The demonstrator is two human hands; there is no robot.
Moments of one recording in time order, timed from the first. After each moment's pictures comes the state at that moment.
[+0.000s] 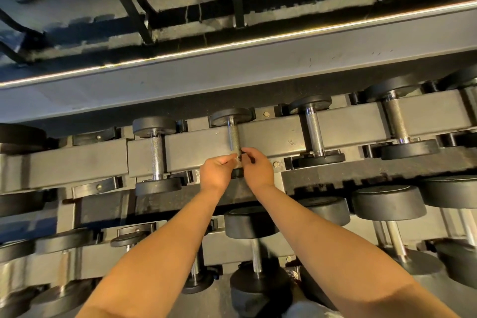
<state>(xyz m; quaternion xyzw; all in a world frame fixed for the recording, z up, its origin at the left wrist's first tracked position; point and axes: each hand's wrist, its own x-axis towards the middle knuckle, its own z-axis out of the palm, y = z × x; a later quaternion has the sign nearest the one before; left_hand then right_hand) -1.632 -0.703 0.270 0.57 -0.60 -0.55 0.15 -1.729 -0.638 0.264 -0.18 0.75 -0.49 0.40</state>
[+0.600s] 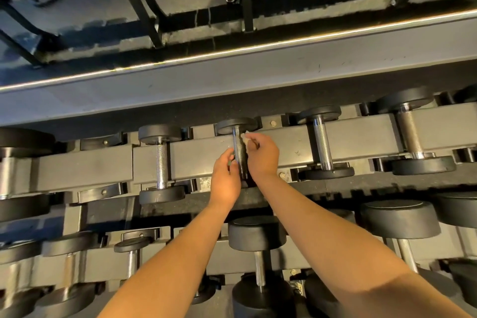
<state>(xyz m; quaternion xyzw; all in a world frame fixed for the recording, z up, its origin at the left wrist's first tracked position) -1.650 -0.701 0.267 0.54 -0.65 -0.50 0.19 -1.759 -0.684 0.284 -0.24 0.78 -0.51 0.28</state>
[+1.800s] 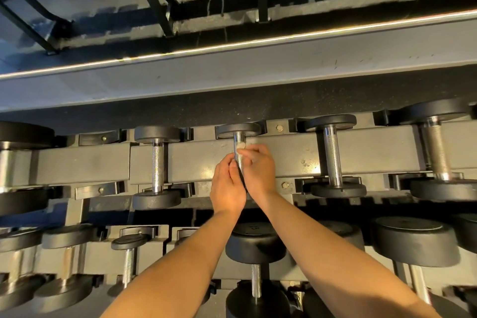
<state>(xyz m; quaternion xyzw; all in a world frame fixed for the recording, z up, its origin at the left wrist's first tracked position) -1.671 -0.696 0.248 0.63 -0.65 -0.38 0.20 -1.762 -0.688 0.259 -0.27 0.73 -0.51 0.38</state>
